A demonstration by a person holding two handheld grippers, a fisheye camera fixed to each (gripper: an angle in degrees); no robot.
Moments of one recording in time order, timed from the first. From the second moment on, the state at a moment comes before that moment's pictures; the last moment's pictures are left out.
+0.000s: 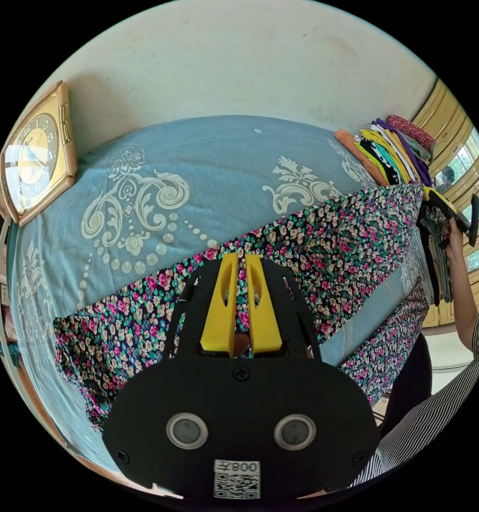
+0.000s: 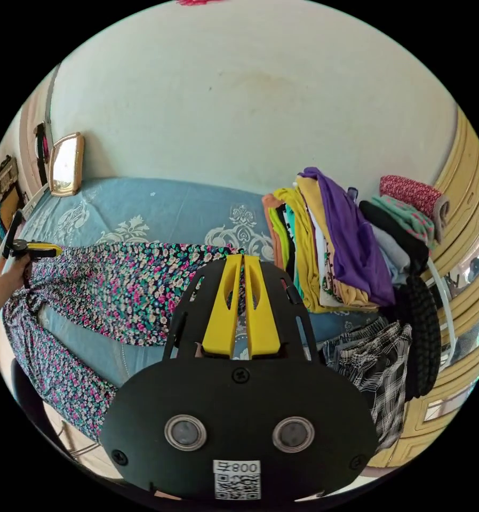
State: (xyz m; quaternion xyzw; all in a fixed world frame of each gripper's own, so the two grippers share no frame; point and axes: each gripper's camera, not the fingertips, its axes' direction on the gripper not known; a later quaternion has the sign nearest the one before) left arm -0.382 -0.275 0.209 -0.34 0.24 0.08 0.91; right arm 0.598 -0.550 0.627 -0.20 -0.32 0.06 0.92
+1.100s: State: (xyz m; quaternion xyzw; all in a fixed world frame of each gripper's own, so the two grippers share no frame) left arm 0.047 -0.289 0.307 -0.34 0.47 0.23 0.78; right arm 0.712 -0.462 0.716 -0.32 -0.57 0.18 0.73
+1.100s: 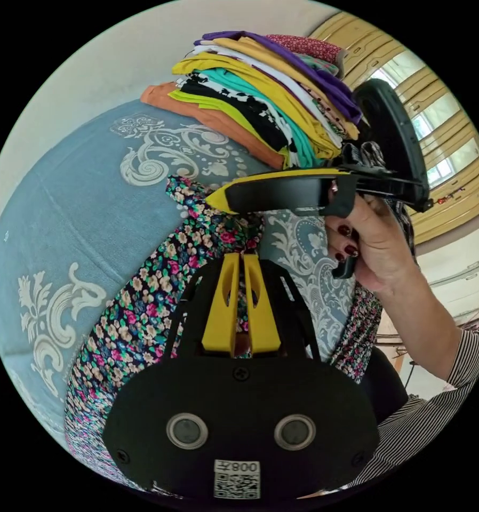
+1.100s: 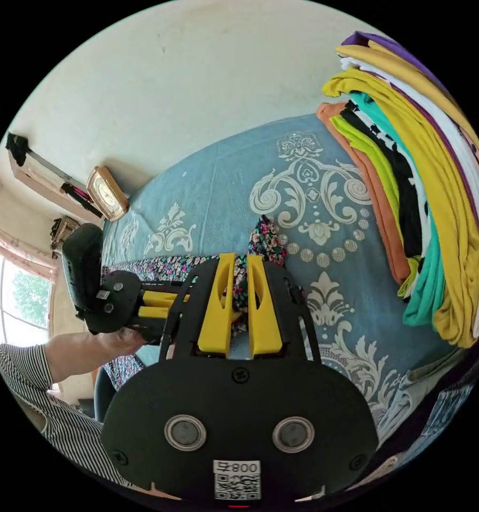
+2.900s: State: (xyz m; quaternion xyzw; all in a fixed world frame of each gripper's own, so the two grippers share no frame) left arm -0.338 -0.096 0.087 -0.39 0.32 0.09 0.86; right arm 0.898 -0.375 0.465 -0.44 -0.48 0.09 0.76
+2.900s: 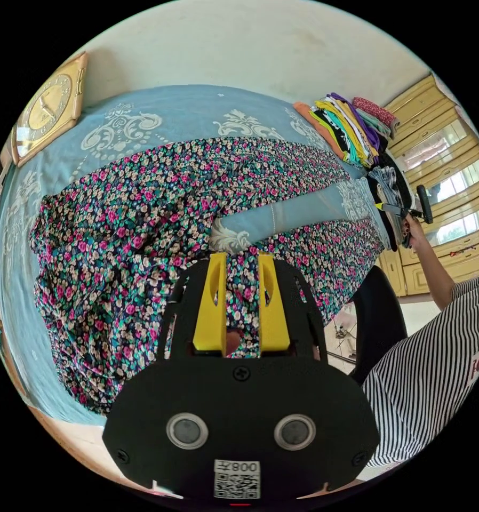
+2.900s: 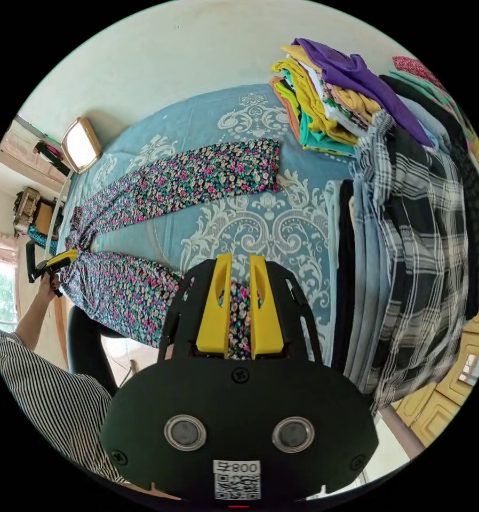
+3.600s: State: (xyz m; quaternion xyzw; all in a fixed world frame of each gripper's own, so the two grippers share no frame) left arm -0.451 -0.039 0.022 -0.38 0.26 0.08 0.89; right arm 0.922 -0.350 0.476 -0.48 -0.45 0.11 0.74
